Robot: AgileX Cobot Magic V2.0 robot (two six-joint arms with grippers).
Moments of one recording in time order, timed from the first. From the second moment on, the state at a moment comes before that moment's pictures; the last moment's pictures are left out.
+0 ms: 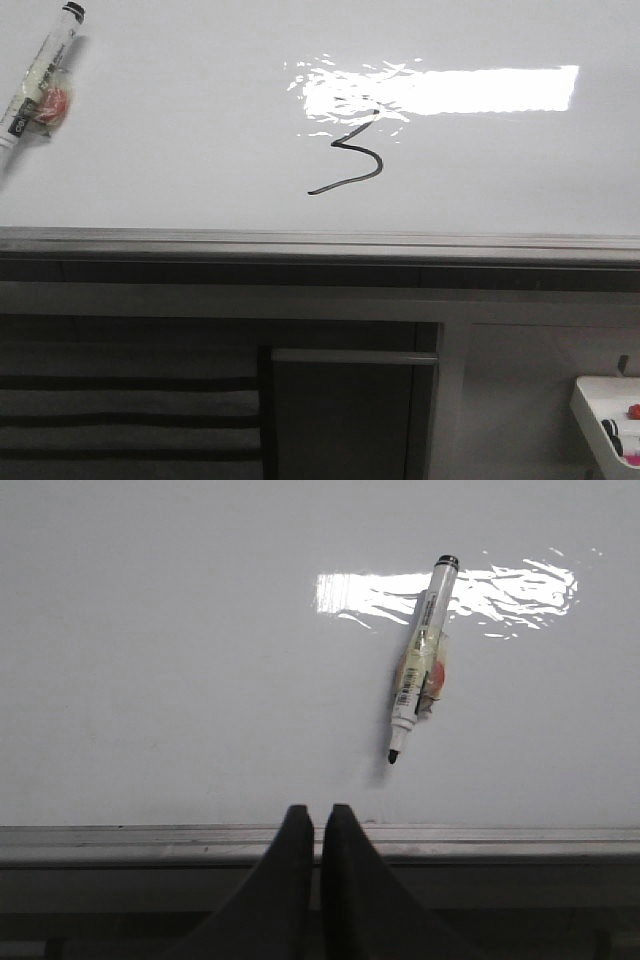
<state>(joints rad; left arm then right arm) -0.09 0.00 -0.03 -0.37 0.12 0.29 0.10 0.43 -0.51 0.20 0.58 -0.18</state>
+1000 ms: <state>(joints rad) -0.11 -0.01 0.01 -0.02 0.05 -0.04 0.10 0.43 -0.51 0.20 0.58 -0.18</state>
